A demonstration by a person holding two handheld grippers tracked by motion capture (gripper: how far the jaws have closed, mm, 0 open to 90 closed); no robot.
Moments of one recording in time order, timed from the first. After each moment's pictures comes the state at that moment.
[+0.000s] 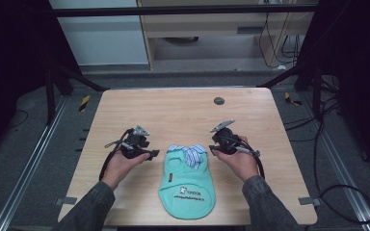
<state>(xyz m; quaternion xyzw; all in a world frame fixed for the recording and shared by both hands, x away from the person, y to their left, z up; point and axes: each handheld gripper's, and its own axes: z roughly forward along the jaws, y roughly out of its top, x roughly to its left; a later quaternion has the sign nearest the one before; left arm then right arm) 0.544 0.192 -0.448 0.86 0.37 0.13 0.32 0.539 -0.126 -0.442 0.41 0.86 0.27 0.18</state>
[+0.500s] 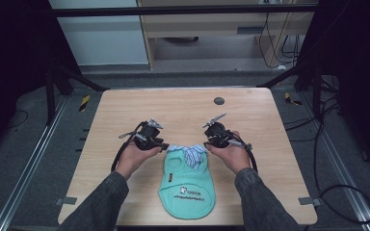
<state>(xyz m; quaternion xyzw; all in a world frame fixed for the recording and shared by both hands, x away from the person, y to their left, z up) 0.564 0.155 -0.442 0.88 0.35 0.09 0.30 0.558 -0.106 -0.438 0.41 0.87 0.25 0.14</state>
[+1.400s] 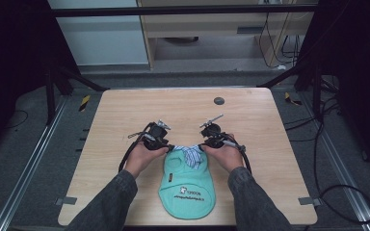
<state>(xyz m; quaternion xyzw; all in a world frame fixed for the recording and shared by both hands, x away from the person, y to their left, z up) 0.572 0.137 -0.456 0.89 0.36 0.09 0.28 0.569 -0.095 -0.460 0.44 0.85 0.27 0.10</state>
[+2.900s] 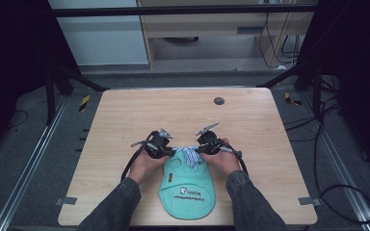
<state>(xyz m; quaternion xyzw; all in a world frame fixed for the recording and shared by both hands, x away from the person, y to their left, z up) 0.557 0.133 -0.485 0.88 0.34 0.10 0.31 0.559 -0.085 -0.484 0.41 0.86 0.29 0.09</state>
